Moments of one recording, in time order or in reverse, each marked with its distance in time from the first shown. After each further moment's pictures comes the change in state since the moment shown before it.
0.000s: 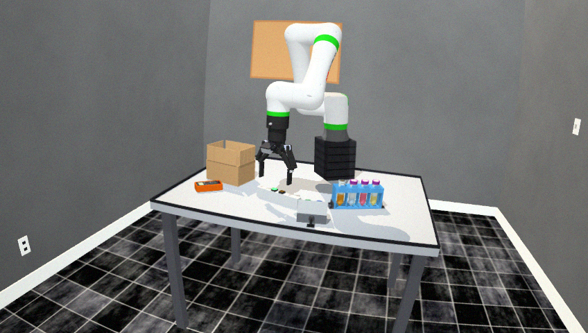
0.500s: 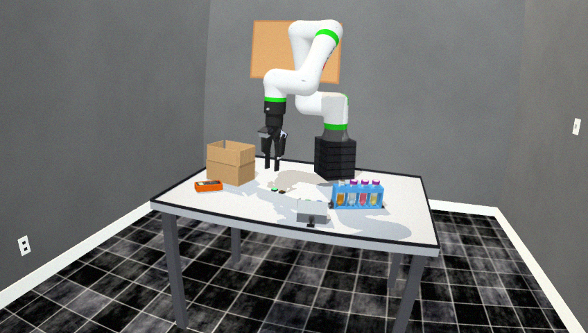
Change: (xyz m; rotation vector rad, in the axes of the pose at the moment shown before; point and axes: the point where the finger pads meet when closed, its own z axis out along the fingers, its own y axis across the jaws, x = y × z) arm -0.039 0.047 -0.052 -0.001 0.000 0.000
